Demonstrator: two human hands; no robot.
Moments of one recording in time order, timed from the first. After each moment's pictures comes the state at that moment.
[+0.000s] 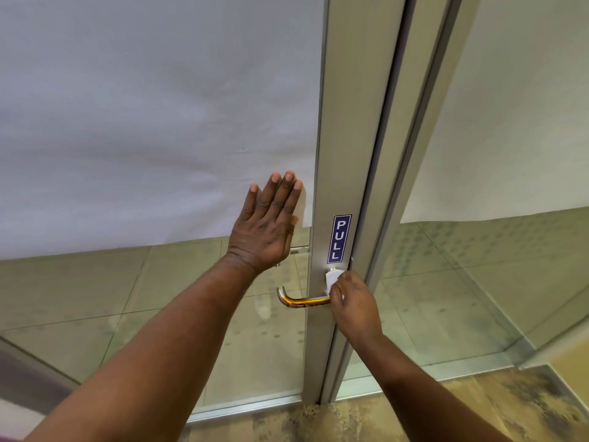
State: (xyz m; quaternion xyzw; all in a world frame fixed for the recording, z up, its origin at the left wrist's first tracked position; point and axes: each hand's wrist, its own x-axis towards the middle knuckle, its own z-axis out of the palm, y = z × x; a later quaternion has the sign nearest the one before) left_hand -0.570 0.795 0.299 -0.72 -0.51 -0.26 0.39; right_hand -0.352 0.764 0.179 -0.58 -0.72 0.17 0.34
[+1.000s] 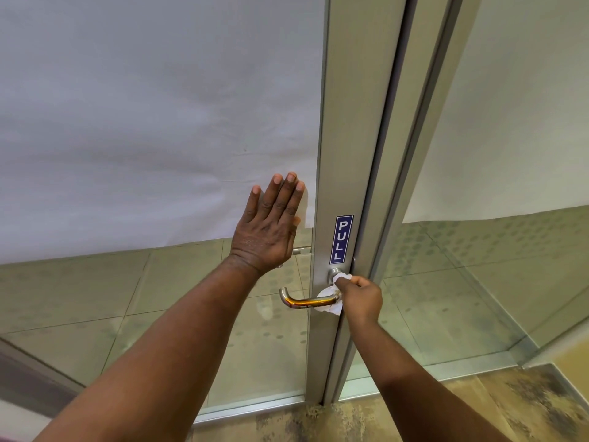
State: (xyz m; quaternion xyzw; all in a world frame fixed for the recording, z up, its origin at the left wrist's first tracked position) left_hand -0.571 0.798 0.296 -0.72 -0.51 -0.26 0.39; right_hand -0.369 0.780 0.183 -0.63 -0.34 0.46 0.52
